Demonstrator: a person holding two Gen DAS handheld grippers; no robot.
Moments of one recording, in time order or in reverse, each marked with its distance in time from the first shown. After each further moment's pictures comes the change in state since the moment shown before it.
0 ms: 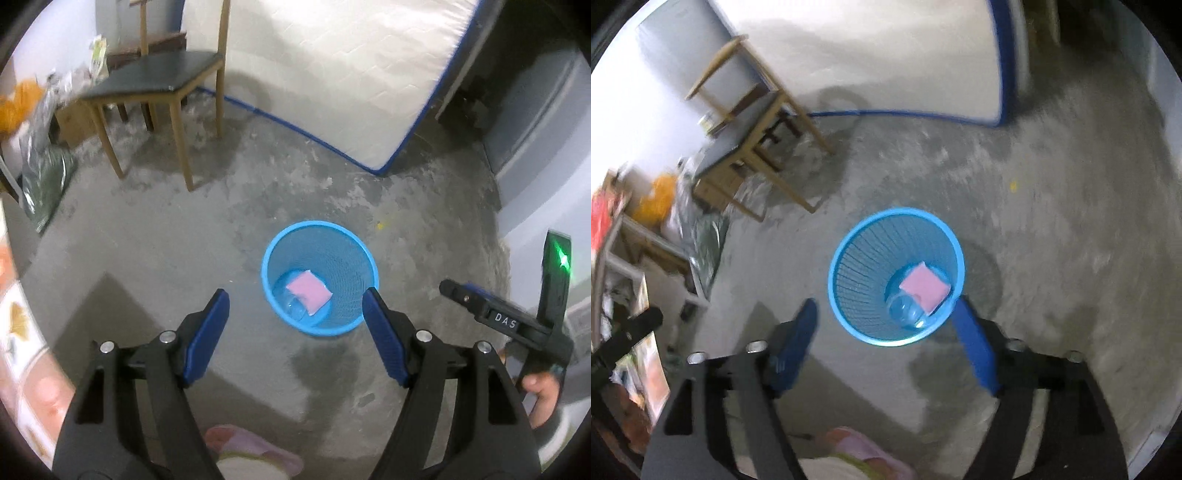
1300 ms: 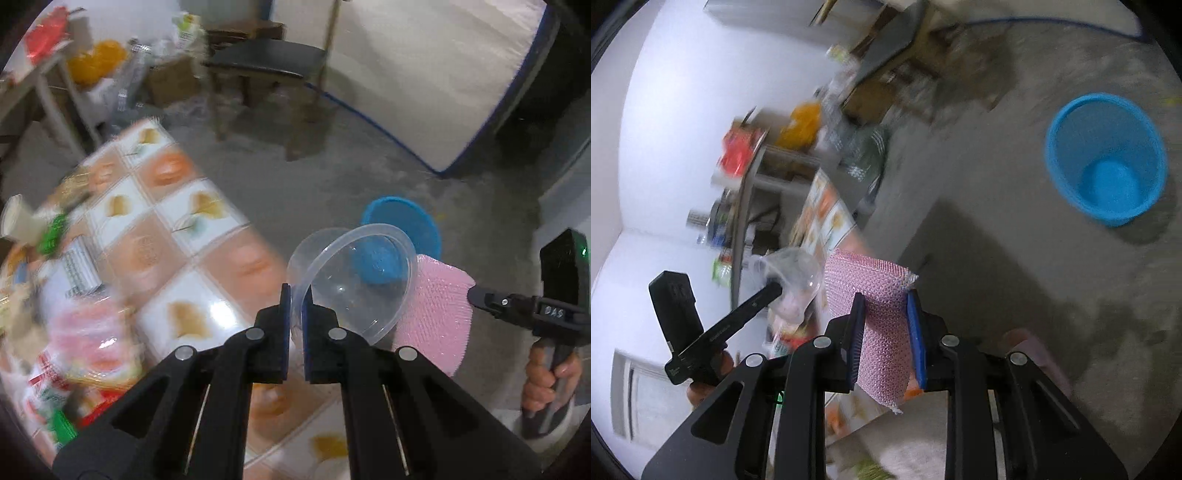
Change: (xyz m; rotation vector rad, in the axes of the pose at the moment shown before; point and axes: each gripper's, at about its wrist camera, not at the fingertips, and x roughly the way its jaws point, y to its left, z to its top) left arm -0.138 0.123 -0.082 -0.182 0.054 0.163; right arm -0.035 0.122 -0.083 0.044 0.340 0.639
